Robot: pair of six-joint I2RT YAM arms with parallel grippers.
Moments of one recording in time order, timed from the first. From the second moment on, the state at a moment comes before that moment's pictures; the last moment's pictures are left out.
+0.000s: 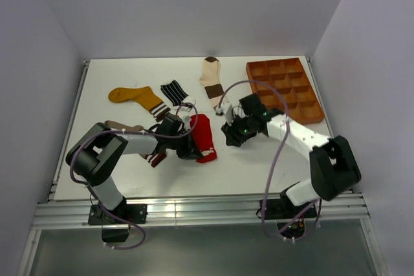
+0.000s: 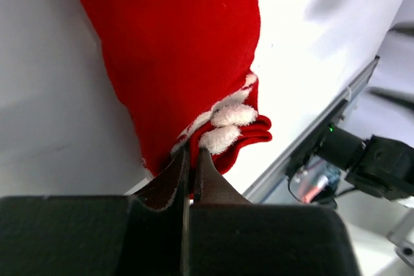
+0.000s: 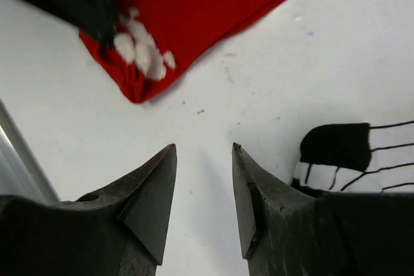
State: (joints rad) left arm -0.66 1.70 0.70 0.15 0.48 -0.91; right arm 0.42 1.50 0.96 -0.52 -0.55 -0.43
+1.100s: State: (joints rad) left arm -0.61 1.75 0.72 0.00 0.68 -0.90; right arm 1.20 1.33 0.42 0.20 0.06 -0.80
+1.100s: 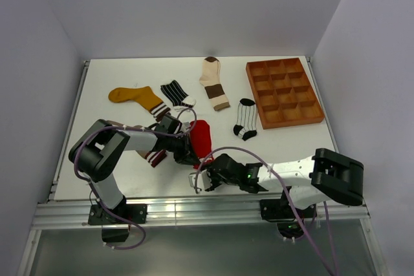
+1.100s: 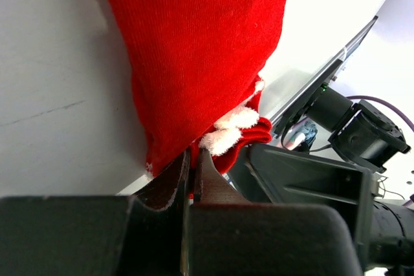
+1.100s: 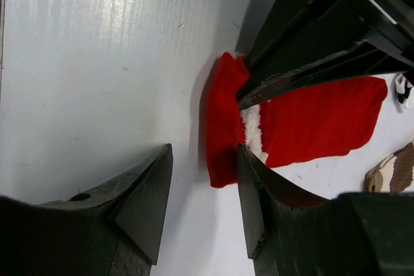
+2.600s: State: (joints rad) left arm -0.64 1.44 0.51 0.17 0.20 -0.91; right arm 0.69 2.10 1.44 -1.04 -0.82 -0.81
